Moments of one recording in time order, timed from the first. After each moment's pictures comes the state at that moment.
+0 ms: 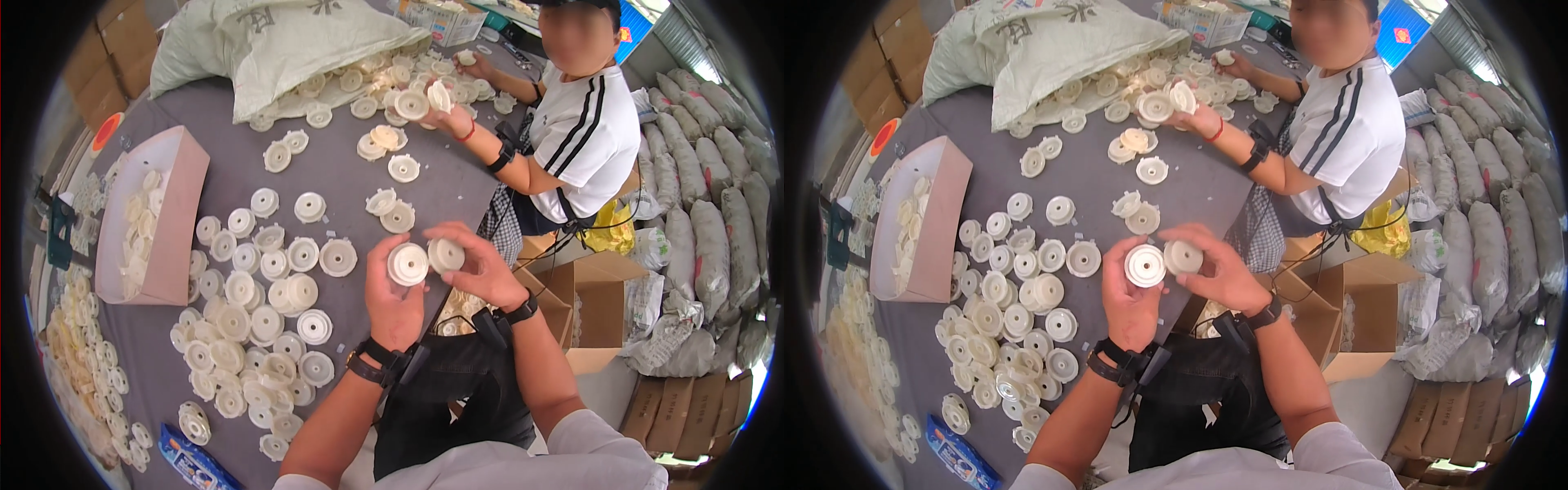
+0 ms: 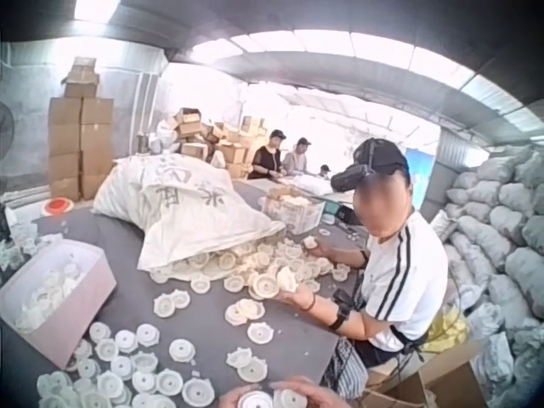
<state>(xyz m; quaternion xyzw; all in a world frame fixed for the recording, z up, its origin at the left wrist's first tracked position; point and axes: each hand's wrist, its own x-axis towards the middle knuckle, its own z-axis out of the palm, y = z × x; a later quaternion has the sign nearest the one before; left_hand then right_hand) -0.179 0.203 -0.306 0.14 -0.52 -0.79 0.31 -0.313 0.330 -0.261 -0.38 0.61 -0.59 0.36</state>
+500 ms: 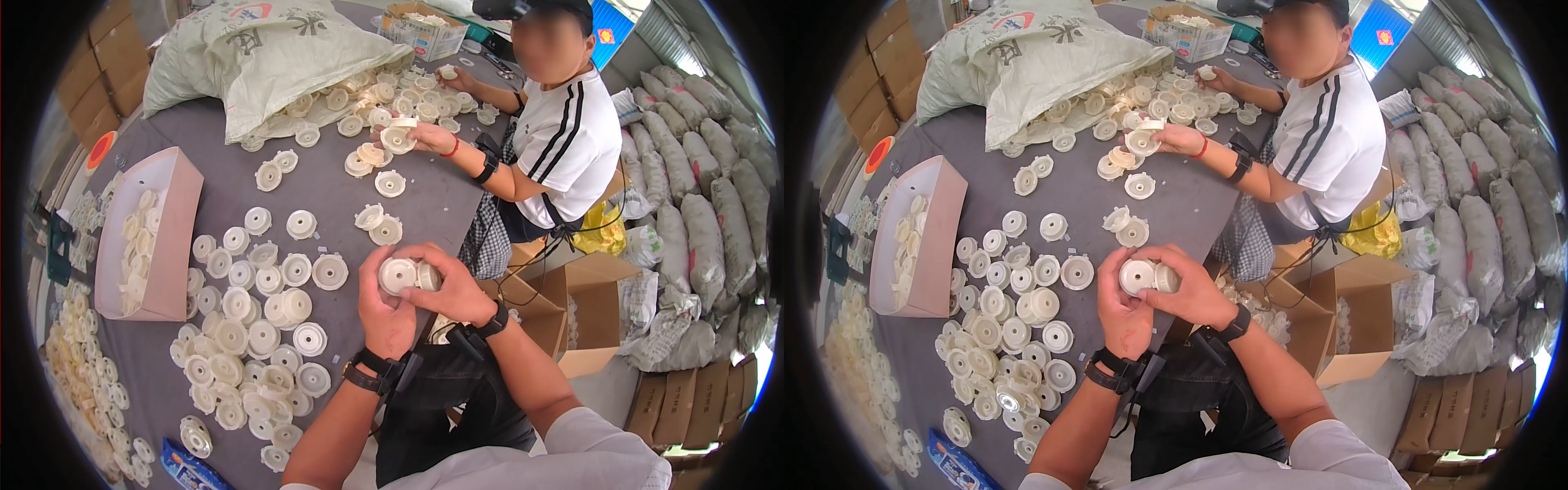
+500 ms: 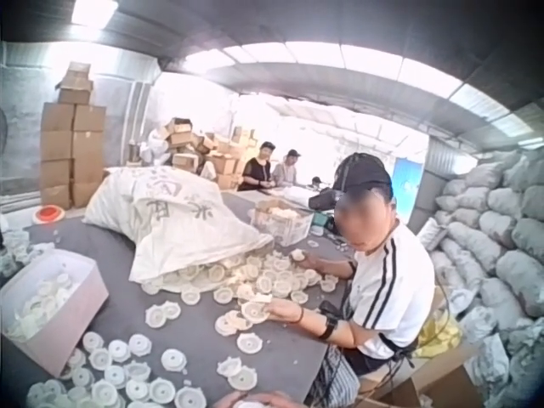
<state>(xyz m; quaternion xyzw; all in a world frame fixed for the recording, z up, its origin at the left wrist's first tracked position) -0.181 0.205 -0.315 0.12 -0.54 -0.75 0.36 -0.291 0.308 -0.271 -0.41 0.69 -0.53 0.27</state>
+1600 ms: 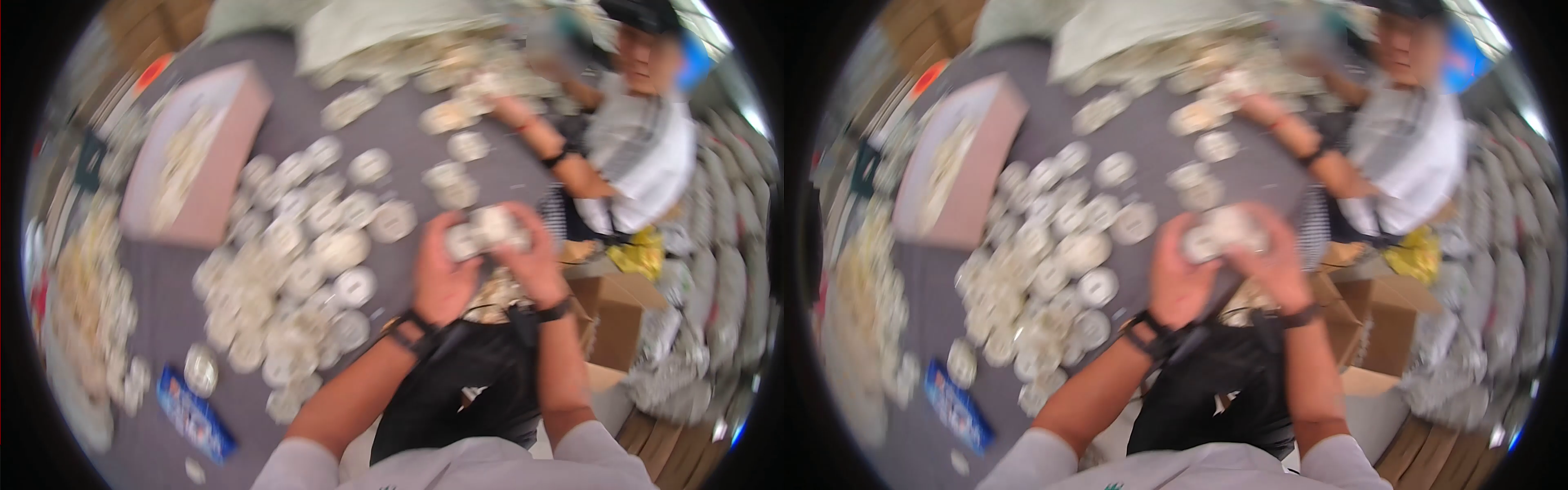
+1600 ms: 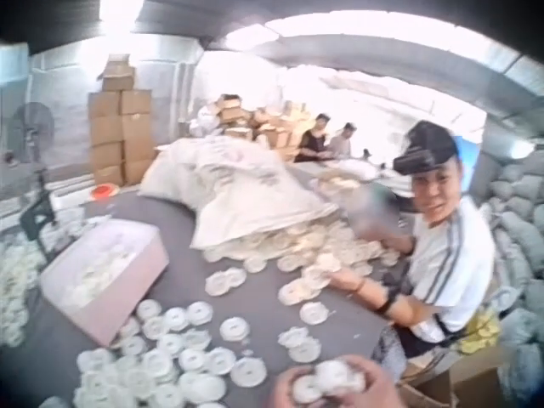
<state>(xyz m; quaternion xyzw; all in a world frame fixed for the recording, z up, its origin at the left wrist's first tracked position) -0.187 0.210 -0.312 0.16 -0.67 -0.62 0.36 -0.310 0.333 -0.254 -0.34 0.78 -0.51 0.14</state>
